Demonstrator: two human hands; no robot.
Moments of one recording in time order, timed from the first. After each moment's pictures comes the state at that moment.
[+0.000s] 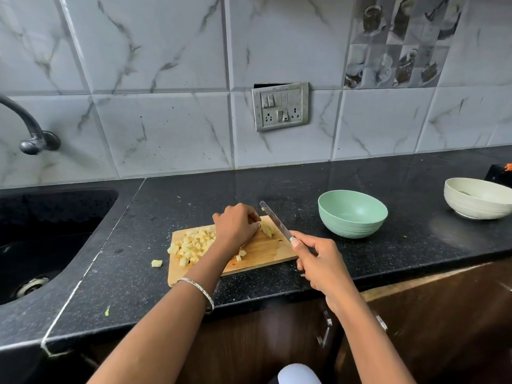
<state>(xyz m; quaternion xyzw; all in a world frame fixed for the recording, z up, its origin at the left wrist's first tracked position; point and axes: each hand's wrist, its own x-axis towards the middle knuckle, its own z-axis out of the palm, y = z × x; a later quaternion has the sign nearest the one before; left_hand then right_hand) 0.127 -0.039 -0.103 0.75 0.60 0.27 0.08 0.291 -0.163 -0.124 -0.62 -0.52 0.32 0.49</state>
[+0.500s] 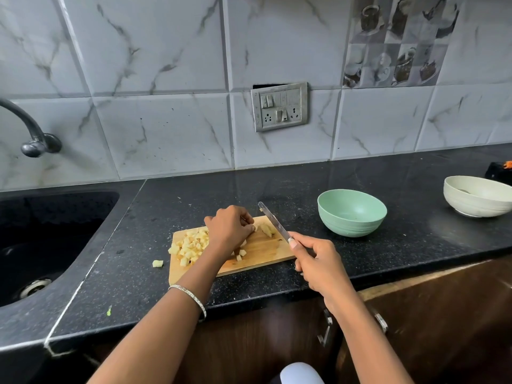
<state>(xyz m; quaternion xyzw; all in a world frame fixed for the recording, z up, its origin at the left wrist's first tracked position) 0.114 -0.045 -0.105 0.72 0.62 0.29 0.09 0.288 -0.165 -0.127 -0.63 -0.52 0.32 0.49</state>
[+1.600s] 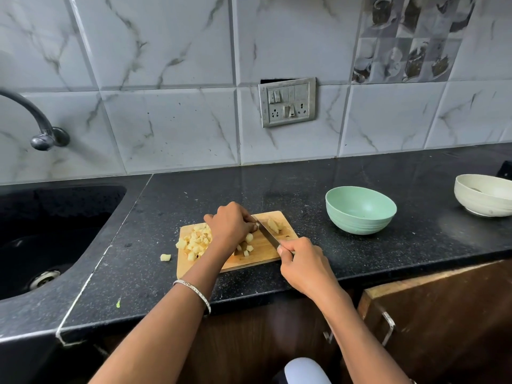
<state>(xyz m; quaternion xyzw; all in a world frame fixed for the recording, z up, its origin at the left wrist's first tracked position) 0.108 -0.045 -0.104 0.69 0.66 0.28 0.10 0.254 -0.163 -0.117 -0.71 -0.61 0.21 0.27</state>
